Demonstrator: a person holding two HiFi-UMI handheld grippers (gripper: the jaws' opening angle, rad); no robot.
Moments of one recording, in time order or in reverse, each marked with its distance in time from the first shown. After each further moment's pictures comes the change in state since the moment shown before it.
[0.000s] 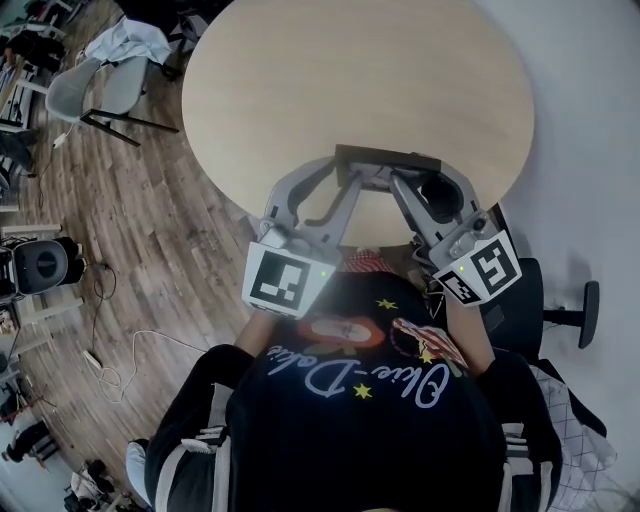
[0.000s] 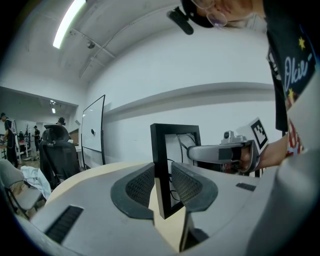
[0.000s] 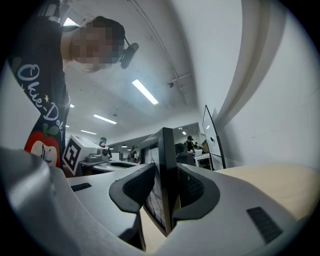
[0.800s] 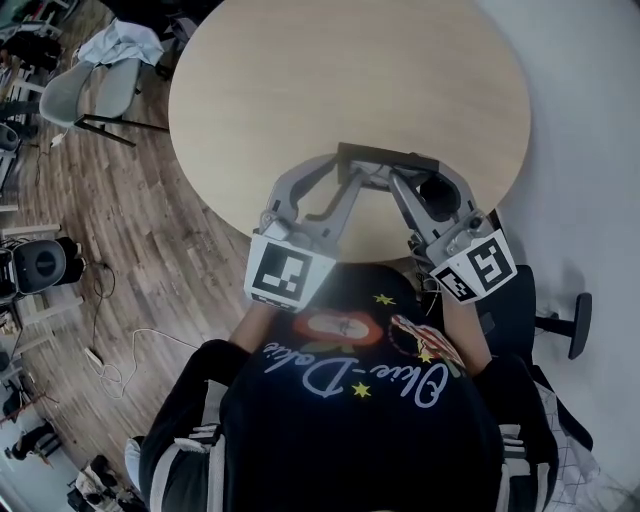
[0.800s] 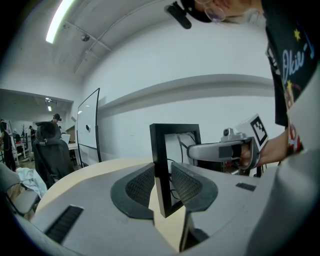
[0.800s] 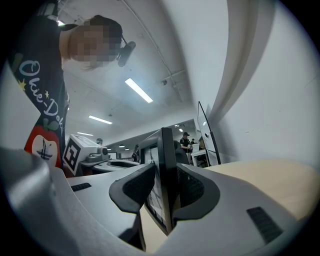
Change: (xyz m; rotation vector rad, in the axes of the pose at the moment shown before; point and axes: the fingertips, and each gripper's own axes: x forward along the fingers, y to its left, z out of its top) left arm 0.064 0.002 -0.002 0.029 0.054 -0.028; right arm 0.000 -0.063 -0.007 0.047 0.031 -0.029
